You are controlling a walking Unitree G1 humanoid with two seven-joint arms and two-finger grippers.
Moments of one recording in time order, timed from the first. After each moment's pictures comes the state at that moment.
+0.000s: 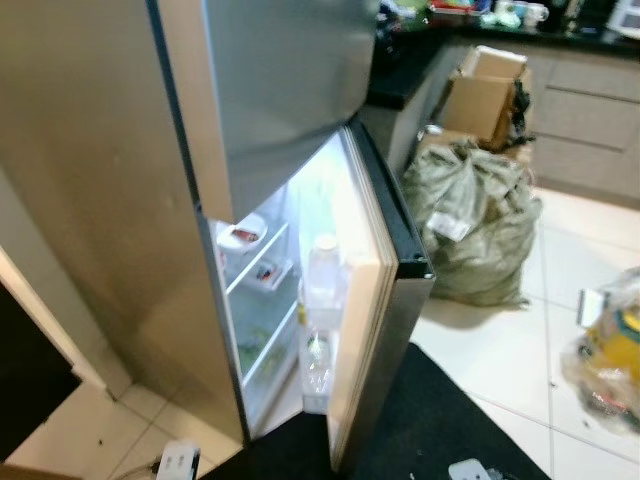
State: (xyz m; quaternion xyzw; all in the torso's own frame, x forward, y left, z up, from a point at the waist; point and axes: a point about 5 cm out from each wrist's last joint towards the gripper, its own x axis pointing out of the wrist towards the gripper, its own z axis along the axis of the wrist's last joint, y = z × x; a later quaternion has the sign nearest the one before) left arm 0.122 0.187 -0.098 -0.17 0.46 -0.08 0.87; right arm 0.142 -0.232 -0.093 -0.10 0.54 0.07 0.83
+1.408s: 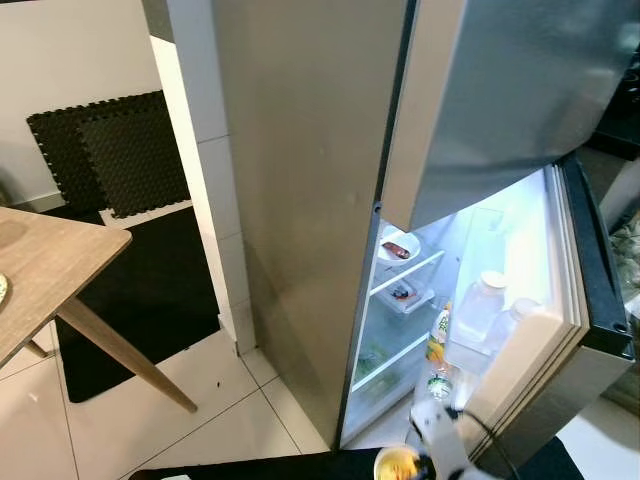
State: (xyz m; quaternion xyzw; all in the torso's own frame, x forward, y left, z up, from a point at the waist) left arm 0.116 0.189 -0.103 -0.15 0.48 -0.06 0.86; right arm 0.232 -0.201 -0.049 -0.10 0.37 0.15 0.91
